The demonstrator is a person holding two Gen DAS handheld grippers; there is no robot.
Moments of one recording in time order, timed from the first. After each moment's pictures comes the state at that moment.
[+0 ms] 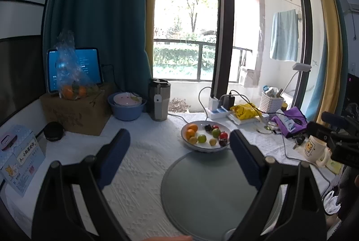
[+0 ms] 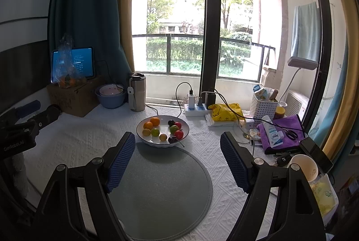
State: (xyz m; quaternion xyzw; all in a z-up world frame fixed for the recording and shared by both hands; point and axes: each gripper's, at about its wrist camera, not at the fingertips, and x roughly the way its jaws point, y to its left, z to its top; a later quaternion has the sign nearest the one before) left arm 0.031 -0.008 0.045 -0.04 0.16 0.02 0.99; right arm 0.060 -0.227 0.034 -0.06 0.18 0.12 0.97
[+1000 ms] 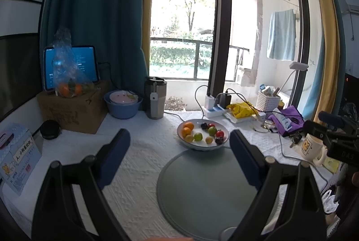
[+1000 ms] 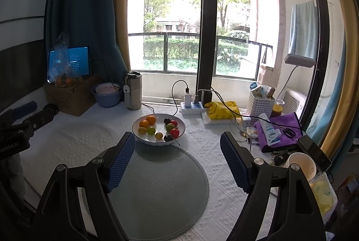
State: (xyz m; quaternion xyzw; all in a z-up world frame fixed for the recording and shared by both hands) left arm 0.030 -0.013 0.042 -0.04 0.17 0.01 0.99; right arm 0.064 -0.235 0.034 -0.06 0.19 0.11 0.97
